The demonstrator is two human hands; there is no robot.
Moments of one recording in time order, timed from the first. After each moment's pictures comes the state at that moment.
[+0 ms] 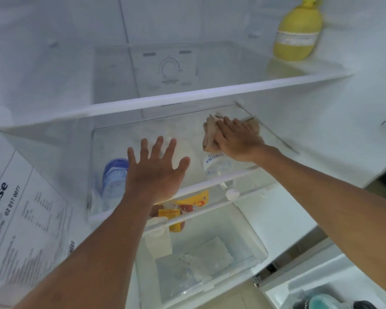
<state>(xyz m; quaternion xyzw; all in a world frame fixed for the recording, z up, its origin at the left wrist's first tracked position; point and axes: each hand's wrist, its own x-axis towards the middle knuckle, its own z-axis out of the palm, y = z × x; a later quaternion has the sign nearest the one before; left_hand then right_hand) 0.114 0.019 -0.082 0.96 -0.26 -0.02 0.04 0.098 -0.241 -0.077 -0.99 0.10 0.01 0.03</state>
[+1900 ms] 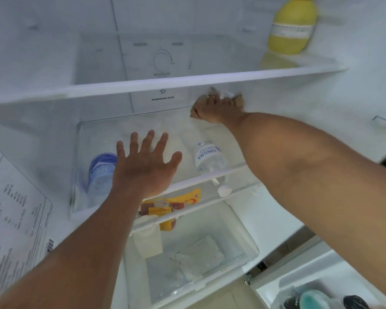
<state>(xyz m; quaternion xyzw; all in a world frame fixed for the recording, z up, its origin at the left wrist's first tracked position) 0.120 0.019 -0.087 0.96 -0.27 -0.01 0.04 0.176 -0.243 -0.045 -0.98 0.18 0.05 0.04</state>
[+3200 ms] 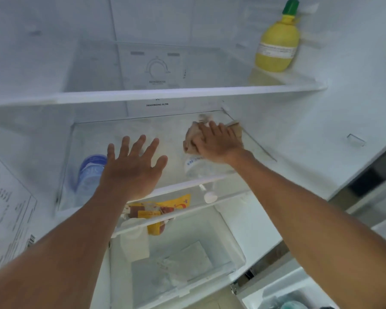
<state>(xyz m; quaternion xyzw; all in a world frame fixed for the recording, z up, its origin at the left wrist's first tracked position) 0.120 0.019 -0.085 0.96 -0.28 -0.02 0.00 0.095 -0.221 -0.061 -0.99 0.15 0.01 0.08</state>
